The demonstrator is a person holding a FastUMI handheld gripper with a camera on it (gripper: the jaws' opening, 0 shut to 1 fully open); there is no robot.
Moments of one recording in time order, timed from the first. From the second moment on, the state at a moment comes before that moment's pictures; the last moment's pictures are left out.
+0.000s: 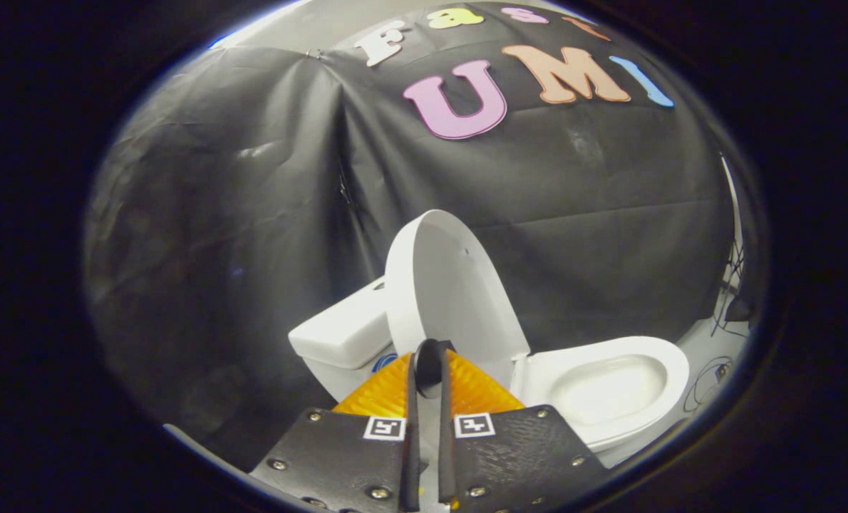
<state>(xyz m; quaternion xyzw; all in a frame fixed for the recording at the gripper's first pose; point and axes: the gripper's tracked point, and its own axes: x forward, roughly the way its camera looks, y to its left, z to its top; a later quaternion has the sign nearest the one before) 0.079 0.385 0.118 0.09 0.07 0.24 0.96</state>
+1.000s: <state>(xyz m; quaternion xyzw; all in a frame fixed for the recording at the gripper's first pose) 0.072 0.300 0.122 0.07 0.09 0.22 0.97</state>
